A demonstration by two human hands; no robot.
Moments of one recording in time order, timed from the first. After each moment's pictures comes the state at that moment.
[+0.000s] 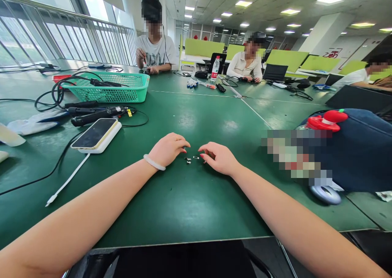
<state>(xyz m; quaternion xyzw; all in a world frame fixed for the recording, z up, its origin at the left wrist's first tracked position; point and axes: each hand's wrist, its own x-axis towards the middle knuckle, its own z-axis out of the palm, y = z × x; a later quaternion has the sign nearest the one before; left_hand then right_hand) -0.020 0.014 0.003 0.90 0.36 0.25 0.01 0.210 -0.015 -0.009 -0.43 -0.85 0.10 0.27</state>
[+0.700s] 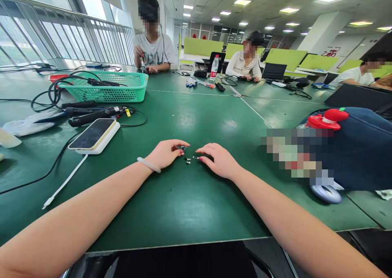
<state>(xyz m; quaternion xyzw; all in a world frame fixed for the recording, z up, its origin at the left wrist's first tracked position) -0.021 0.009 -0.002 0.76 0.45 0.27 0.37 0.206 -0.022 -0.009 -0.44 -0.86 0.09 0.24</state>
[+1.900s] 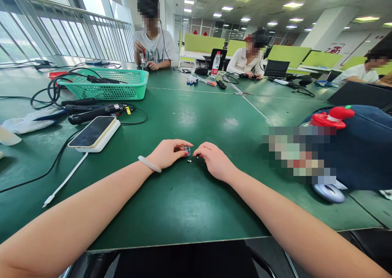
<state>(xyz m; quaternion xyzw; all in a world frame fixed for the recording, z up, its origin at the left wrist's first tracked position) -0.018 0.000 0.006 0.80 0.42 0.26 0.35 0.187 -0.029 -0.012 -0.41 -0.86 0.11 0.28</state>
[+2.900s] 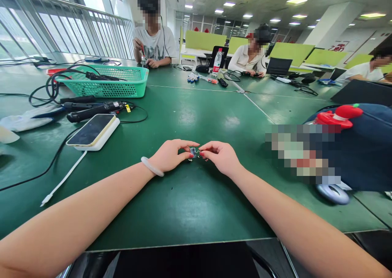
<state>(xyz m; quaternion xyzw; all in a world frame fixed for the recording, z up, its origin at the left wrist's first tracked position) -0.011 -0.009 0.010 0.84 0.40 0.25 0.27 0.187 -0.025 -0.010 -0.47 -0.62 0.45 0.44</state>
